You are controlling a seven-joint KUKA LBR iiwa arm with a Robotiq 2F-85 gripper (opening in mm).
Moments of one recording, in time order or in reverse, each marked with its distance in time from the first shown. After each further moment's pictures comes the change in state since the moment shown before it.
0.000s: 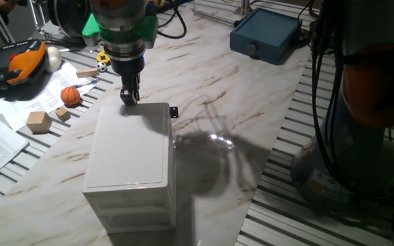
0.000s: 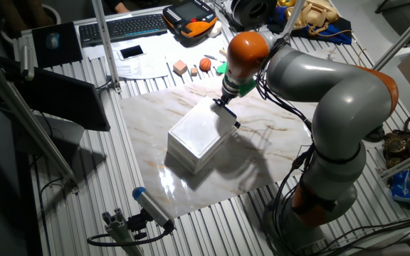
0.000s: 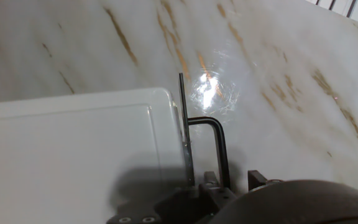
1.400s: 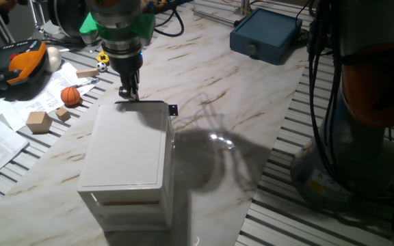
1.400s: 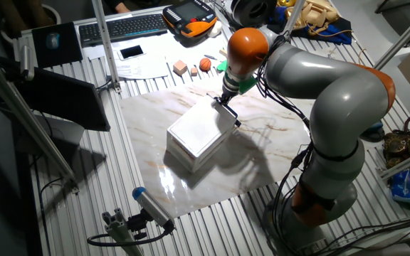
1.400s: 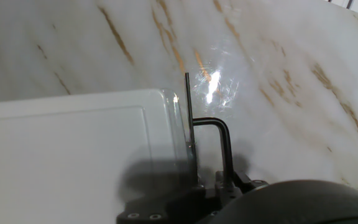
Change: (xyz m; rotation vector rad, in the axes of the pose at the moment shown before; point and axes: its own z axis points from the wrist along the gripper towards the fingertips) arm -0.003 -0.010 -0.003 0.005 0.026 0.028
